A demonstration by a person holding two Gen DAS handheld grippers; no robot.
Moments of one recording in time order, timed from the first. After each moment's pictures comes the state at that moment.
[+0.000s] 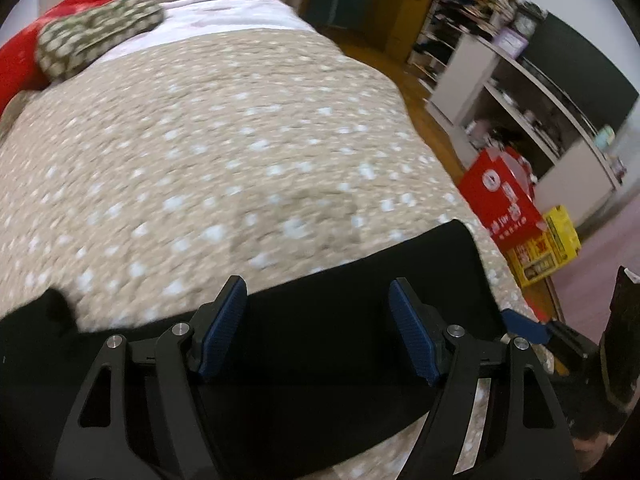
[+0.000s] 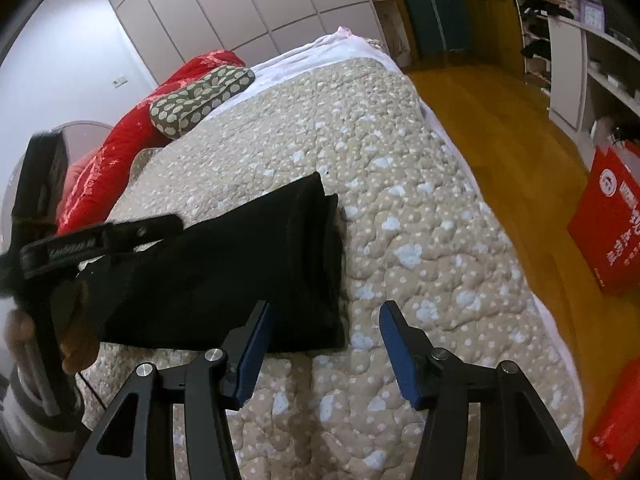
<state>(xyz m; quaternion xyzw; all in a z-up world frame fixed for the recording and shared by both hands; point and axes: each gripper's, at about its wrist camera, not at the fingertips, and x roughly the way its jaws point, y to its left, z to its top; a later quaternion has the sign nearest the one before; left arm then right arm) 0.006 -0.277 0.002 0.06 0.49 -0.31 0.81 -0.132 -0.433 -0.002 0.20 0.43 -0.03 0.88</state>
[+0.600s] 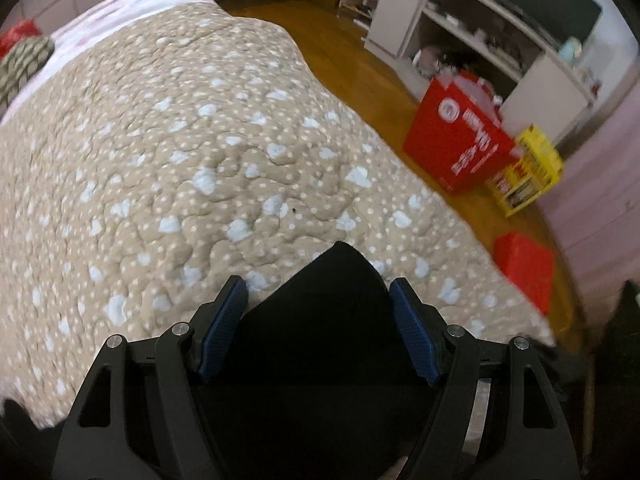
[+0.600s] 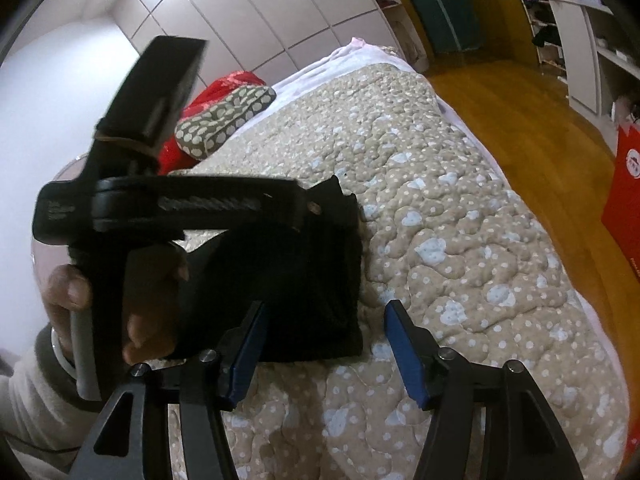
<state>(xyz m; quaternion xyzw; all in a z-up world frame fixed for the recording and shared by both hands) 0.004 -0.395 -0.028 0.17 0.51 -0.39 0.75 -0.138 -0.437 -0.021 0.25 0.38 0.02 0.89</state>
